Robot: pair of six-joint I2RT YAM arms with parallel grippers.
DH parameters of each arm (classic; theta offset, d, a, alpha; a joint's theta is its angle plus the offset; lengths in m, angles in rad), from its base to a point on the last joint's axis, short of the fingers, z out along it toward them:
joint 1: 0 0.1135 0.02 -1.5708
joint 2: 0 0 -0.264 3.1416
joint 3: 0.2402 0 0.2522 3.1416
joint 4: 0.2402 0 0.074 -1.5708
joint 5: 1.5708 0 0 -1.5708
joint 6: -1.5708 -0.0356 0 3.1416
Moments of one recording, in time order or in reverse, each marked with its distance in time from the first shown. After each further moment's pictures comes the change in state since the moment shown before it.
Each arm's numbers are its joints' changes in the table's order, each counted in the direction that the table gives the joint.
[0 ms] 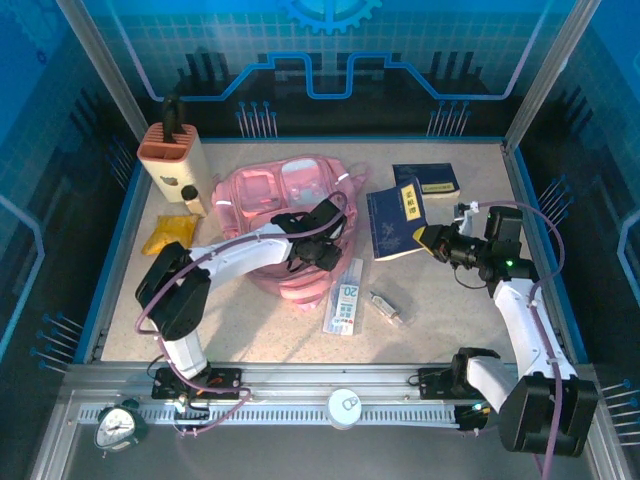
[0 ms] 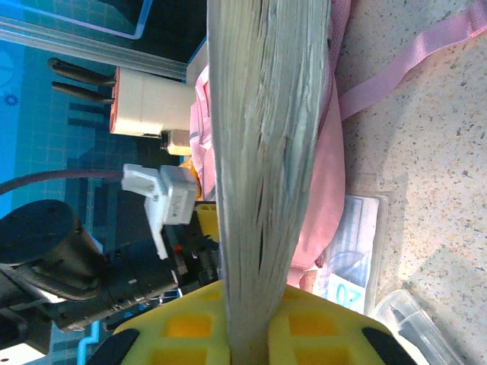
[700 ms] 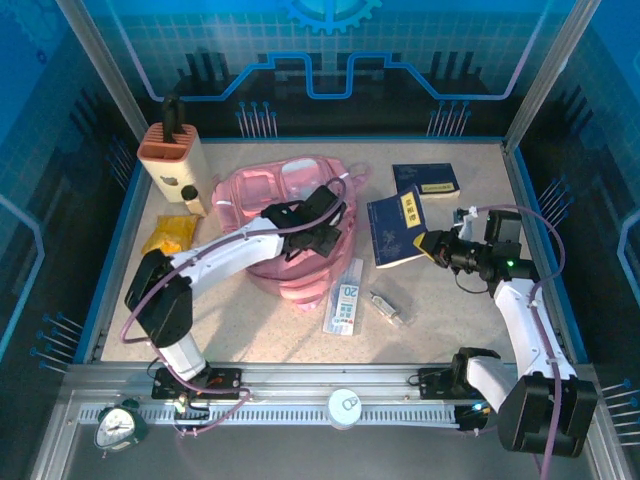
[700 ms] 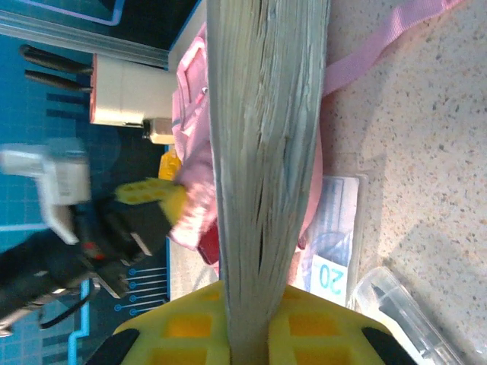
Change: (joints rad) left arm 0.001 -0.089 0.106 0.048 -0.118 -0.081; right arm 0.000 0.000 -0.001 0.097 0.008 0.061
